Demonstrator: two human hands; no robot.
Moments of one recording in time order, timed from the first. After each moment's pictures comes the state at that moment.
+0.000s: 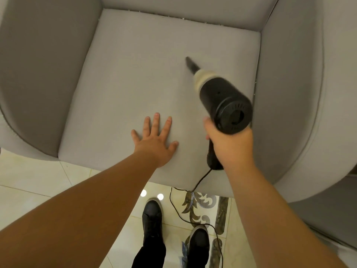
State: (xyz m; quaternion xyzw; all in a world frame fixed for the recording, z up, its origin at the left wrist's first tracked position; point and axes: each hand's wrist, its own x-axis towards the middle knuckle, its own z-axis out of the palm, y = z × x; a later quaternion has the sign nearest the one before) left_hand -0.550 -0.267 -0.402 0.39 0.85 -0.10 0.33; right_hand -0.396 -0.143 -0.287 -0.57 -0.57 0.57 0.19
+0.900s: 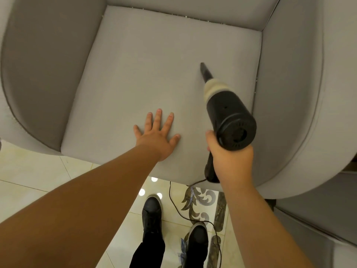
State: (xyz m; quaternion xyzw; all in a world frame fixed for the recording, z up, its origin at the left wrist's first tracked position) left_hand -0.551 -0.267 -0.395 0.38 0.86 -0.10 0.33; right_hand -0.371 -0.181 -0.296 -0.61 -0.52 0.56 0.20
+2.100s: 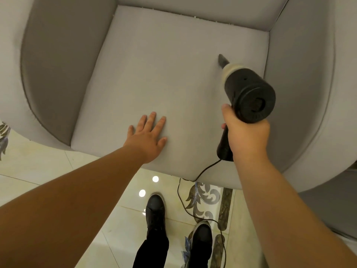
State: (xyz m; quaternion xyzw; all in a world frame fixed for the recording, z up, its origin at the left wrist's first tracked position) left_hand -0.582 -0.328 -0.395 0.42 0.85 -0.08 0.30; right_hand -0.399 -0.156 -0.286 -0.61 -0.51 0.56 0.25
